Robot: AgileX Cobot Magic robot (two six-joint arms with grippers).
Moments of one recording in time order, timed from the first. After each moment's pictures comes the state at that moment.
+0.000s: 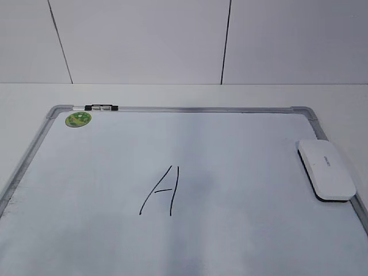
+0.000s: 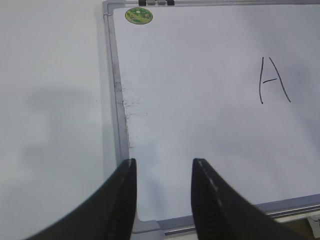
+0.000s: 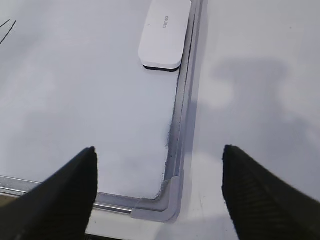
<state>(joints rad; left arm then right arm) -0.13 0.10 -0.51 -0.16 1.10 -0.01 0.26 0.13 -0.50 -0.11 1.15 0.06</state>
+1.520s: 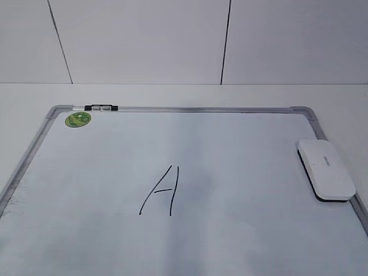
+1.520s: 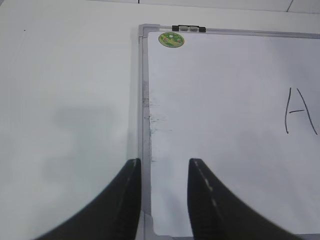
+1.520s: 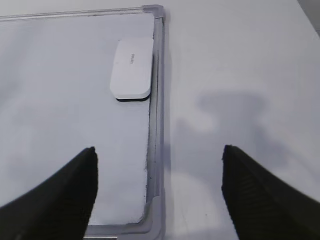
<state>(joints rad) 0.03 0.01 -0.51 -0.17 1.10 -0.01 0.09 -0.02 -0.50 -0.11 1.15 0.06</state>
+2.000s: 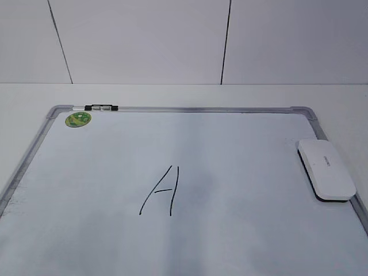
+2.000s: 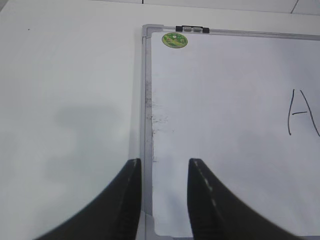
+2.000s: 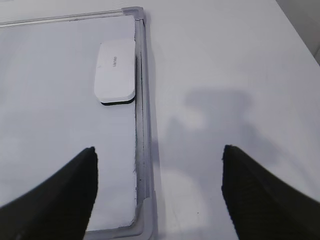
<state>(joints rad) 0.03 0.01 -0.51 -0.17 1.10 -0.01 0.02 -0.02 -0.50 -0.11 1.15 0.06</state>
